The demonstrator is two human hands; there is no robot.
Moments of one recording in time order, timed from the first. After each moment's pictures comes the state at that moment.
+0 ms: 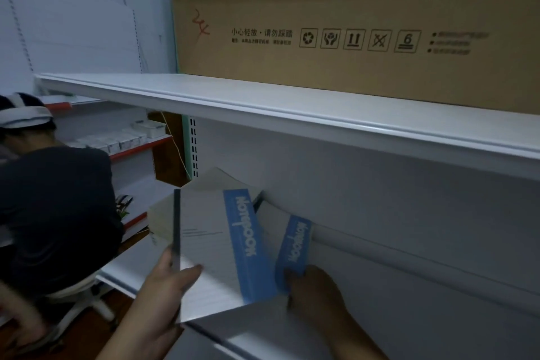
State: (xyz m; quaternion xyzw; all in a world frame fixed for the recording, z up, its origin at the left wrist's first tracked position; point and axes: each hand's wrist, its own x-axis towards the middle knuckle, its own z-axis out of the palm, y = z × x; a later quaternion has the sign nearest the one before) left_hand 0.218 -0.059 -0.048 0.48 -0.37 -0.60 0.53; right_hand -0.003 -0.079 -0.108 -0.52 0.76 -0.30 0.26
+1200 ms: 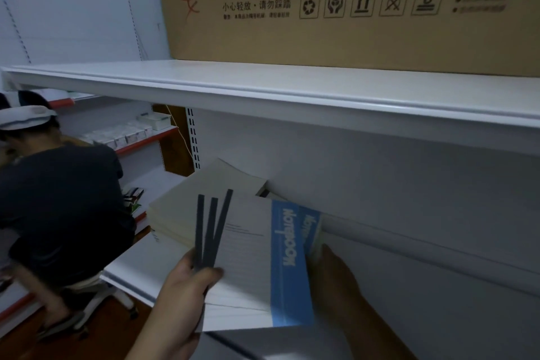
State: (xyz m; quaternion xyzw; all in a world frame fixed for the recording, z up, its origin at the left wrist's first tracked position) left_hand 0.190 -0.052 -0.034 0.50 -0.42 -0.57 0.50; right_hand -0.013 -0.095 -0.094 -0.53 0.76 -0.28 0.25
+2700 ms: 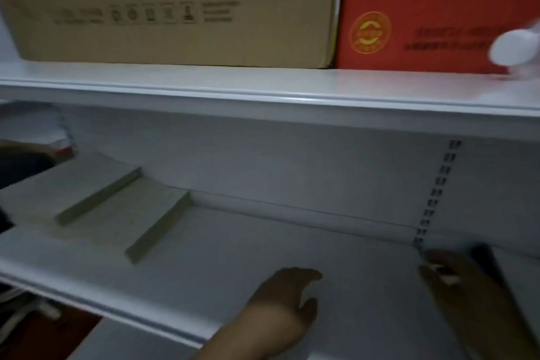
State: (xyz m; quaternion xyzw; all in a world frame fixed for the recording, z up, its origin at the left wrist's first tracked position) left_hand -0.150 0.092 -0.079 0.36 -0.89 -0.24 0.16; right_hand -0.413 0.187 -0.098 -0.42 0.85 -0.30 0.08
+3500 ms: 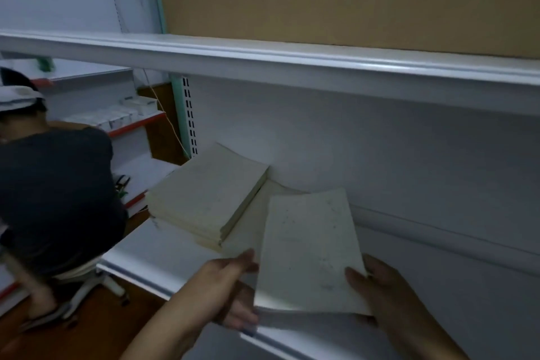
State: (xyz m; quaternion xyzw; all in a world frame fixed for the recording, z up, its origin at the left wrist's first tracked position) left_hand 0.198 -0.070 -0.051 0.55 -0.50 -0.63 0.22; right_hand -0.034 -0.022 -0.076 -0.44 0.66 -0.43 0.43
